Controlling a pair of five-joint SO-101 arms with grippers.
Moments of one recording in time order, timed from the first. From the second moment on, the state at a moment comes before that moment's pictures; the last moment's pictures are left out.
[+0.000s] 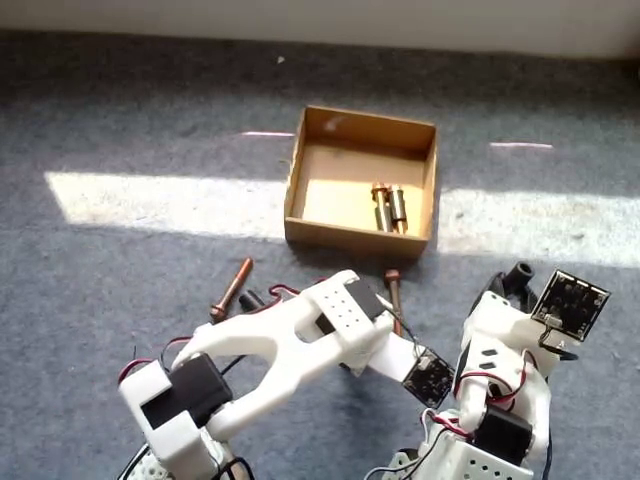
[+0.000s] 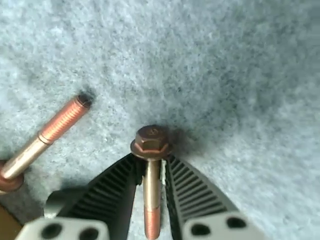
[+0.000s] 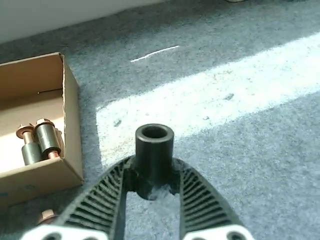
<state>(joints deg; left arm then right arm) 47.5 9.0 28.6 58.4 -67.8 17.9 -104.4 85.2 52.1 -1.1</state>
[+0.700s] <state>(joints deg) 34.2 -42.8 49.3 59.6 -23.1 17.9 -104.4 85.2 52.1 -1.1</state>
